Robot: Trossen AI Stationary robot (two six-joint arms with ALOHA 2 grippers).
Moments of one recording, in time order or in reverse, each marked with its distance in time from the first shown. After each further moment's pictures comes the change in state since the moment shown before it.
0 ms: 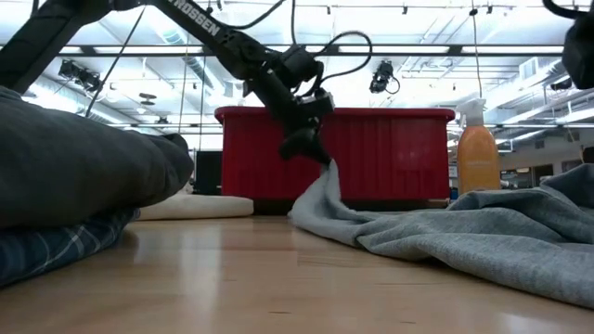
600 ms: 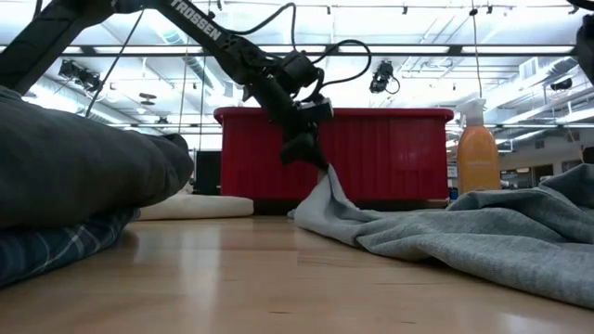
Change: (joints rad) left arm 0.016 0.016 -0.001 0.005 -0.004 -0.048; right arm 0.041 0.000 0.000 0.047 0.024 0.174
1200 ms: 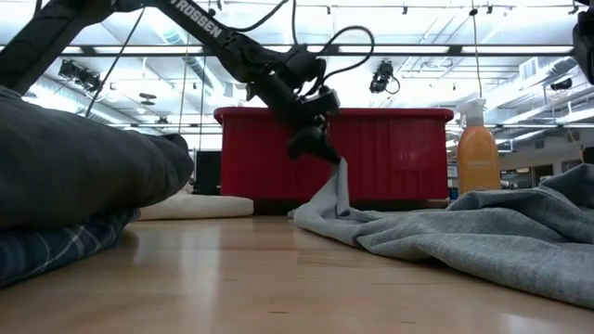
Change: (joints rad) left arm -0.032 0.000 0.000 0.061 0.096 0.043; right arm 0.000 0.000 0.000 0.024 0.033 0.027
